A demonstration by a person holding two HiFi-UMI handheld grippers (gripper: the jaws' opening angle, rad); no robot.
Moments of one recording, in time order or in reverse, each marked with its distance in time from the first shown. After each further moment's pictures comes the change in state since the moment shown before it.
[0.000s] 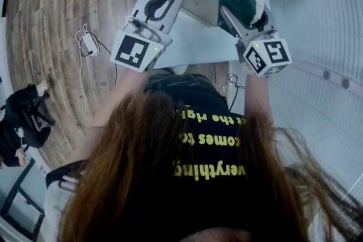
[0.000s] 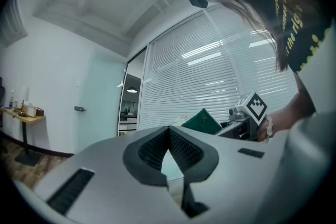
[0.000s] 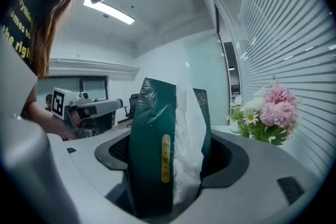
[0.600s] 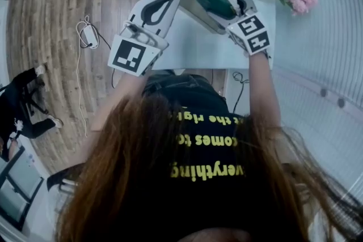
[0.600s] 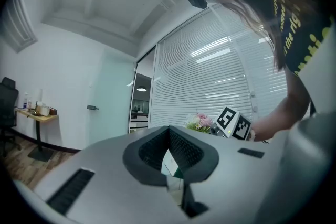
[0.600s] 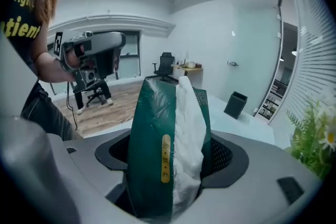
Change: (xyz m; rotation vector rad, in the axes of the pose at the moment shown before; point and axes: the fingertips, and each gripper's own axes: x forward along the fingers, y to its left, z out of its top) left arm -0.018 0.032 -0.014 -0.018 0.024 0.111; right arm 0.091 0.016 -0.089 -0.336 0.450 0.286
